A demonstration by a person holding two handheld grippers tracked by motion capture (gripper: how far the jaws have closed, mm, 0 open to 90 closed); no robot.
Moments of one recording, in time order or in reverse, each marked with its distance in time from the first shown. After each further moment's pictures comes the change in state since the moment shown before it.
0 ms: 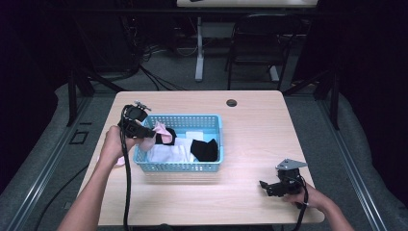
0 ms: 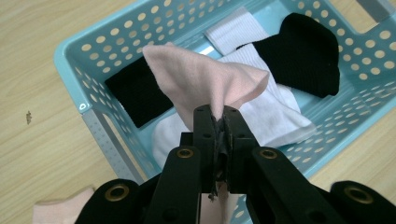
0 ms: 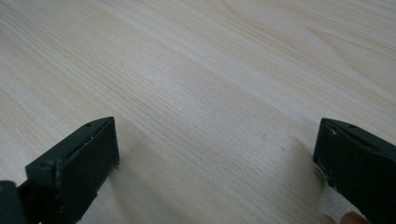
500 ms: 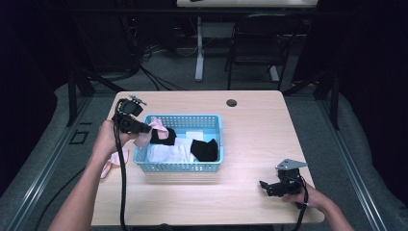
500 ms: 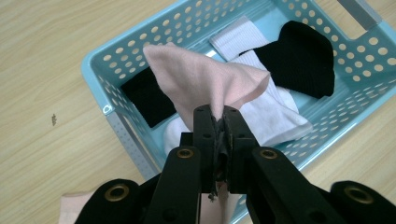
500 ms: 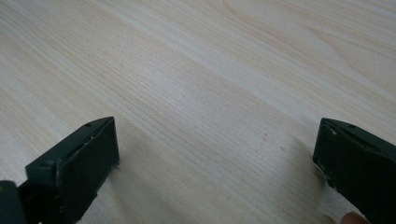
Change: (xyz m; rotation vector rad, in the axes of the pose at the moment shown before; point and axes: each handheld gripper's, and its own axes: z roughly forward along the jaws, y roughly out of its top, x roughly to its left) left arm 0.004 0.007 -0.024 -0.005 0.017 0.016; right arm 0.000 0.000 0.000 0.000 -0.001 0.000
